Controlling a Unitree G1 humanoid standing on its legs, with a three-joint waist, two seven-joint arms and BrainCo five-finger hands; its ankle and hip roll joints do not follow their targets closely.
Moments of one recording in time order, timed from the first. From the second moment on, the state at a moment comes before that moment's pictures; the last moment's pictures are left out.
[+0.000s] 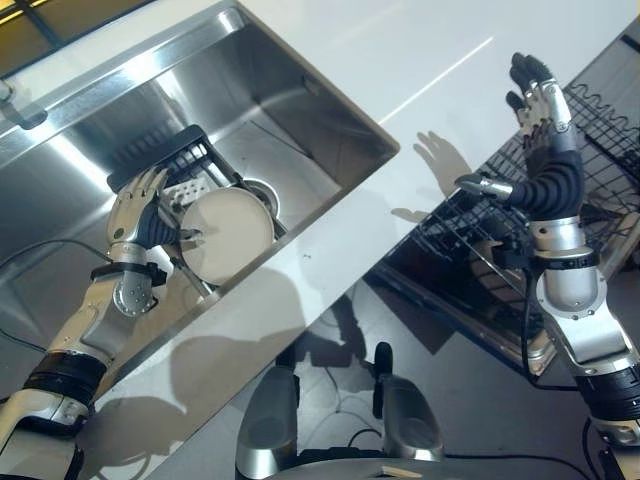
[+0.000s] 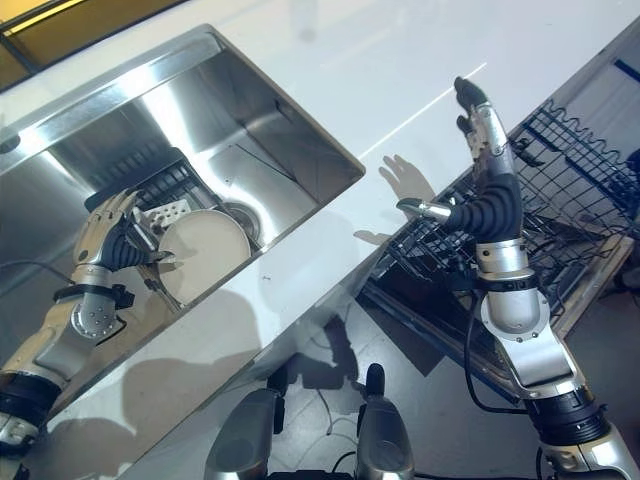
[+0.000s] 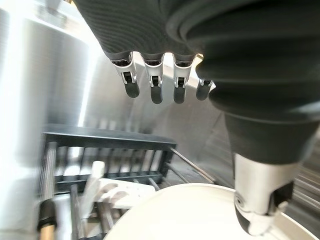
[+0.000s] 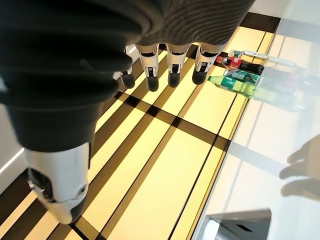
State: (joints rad) left arm -0.38 0.91 -0.28 0.37 0.35 -0.05 0.44; right arm -0.24 -0.72 0.11 -0.29 0.20 -0.36 -0.32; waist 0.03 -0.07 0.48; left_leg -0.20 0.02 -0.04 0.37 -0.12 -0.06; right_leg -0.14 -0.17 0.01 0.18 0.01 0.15
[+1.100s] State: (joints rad) left arm -0.73 1.04 -0.40 0.51 -0.06 -0.01 0.00; right arm -0.50 -0.73 0.16 -0.24 0.19 -0.34 -0.34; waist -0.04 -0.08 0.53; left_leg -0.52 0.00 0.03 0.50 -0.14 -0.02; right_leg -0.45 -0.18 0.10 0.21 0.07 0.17
